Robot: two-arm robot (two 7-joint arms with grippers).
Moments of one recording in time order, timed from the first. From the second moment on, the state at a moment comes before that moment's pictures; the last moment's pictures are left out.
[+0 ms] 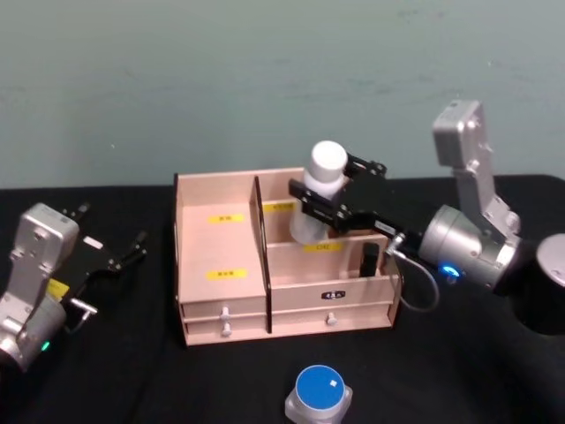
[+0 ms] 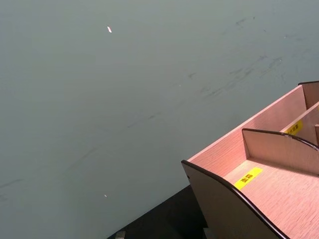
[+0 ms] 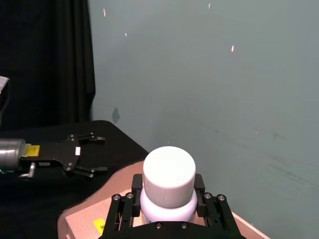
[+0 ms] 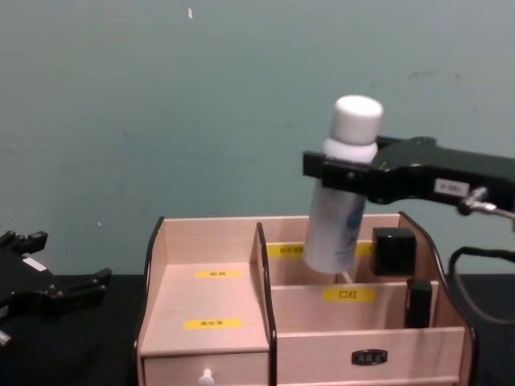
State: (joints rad) left arm -0.20 0.60 0.45 -1.41 -0.25 -0.12 0.03; right arm 0.38 0.42 -0.44 -1.49 0.42 0.00 0.53
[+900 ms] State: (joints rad) left arm -0.20 0.60 0.45 -1.41 -0.25 -0.12 0.03; right arm 0.50 0.34 -0.50 -1.26 0.36 -0.09 0.57
